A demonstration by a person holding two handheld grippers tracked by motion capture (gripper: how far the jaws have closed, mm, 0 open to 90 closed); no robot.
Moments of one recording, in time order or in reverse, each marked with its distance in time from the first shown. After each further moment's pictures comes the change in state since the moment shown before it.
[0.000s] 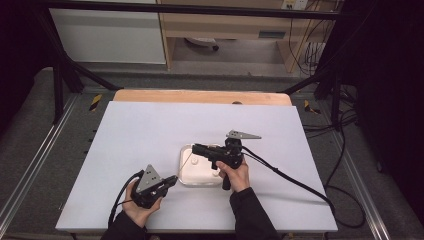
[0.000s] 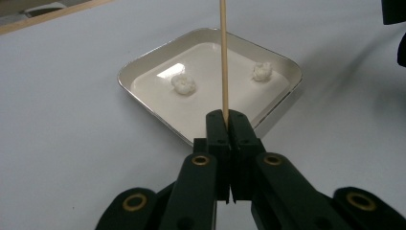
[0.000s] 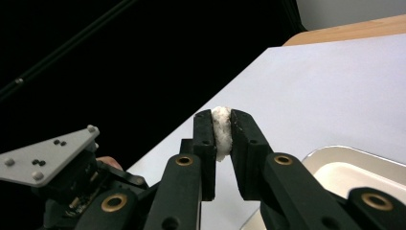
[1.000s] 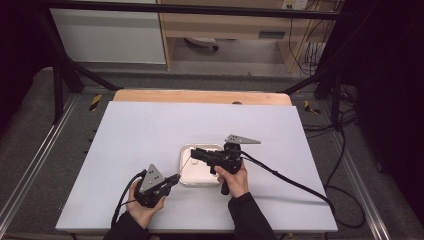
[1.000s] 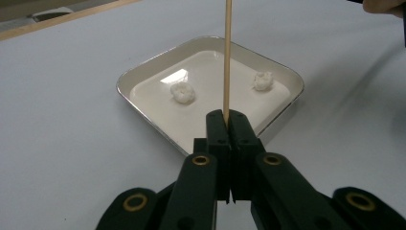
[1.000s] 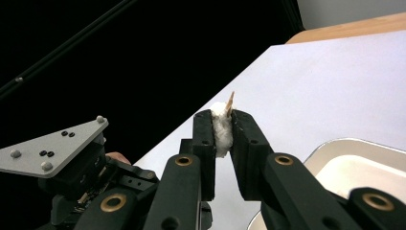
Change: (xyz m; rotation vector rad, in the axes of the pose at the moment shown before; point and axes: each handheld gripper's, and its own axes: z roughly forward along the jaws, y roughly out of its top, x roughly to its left) left arm -0.004 0.003 0.005 -0.028 0.012 -0.018; right arm 0.010 -0.009 -0.001 0.000 -0.009 -0.007
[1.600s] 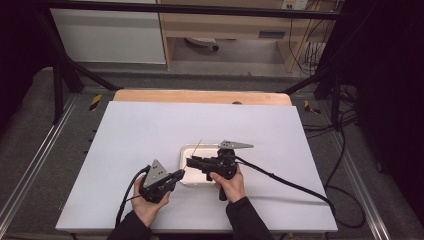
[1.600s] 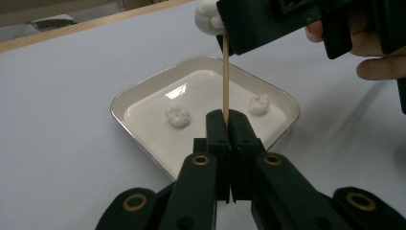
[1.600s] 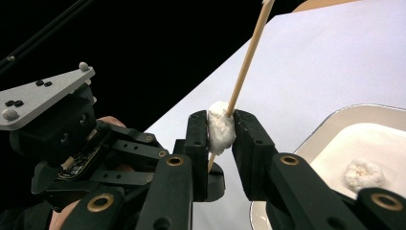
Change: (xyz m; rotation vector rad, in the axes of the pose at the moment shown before) left arm -0.002 0.014 0.009 -0.034 -0.003 -0.019; right arm 0.001 -0.017 0.010 0.086 -0.004 0.009
